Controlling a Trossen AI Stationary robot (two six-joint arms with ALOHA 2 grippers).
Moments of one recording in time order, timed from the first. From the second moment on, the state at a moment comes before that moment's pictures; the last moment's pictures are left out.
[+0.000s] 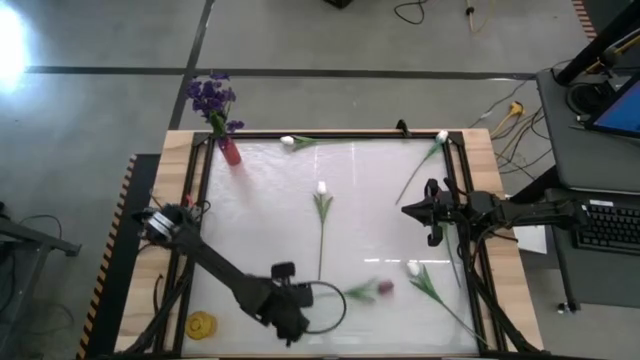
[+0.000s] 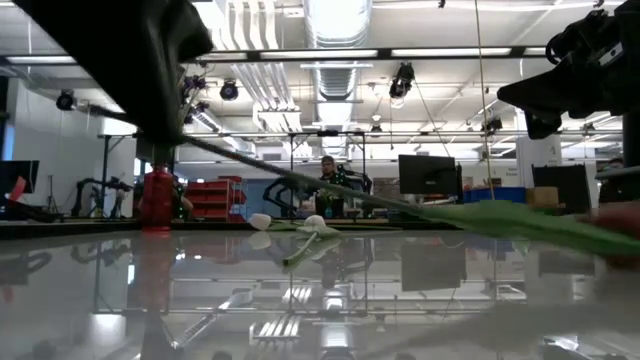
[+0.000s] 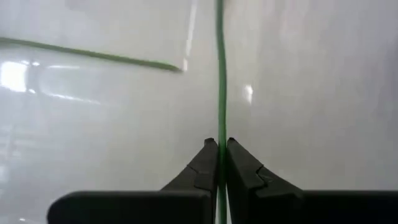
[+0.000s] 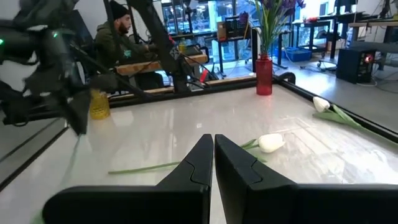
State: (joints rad) left arm -0.62 1.98 1.55 -0.92 -0.33 -0.71; right arm 0.01 0.15 0.01 0.11 0.08 0.12
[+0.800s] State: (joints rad) left arm -0.54 1.64 0.86 -0.46 -0.35 -1.11; right arm 0.01 0.16 0.01 0.03 0.08 0.18
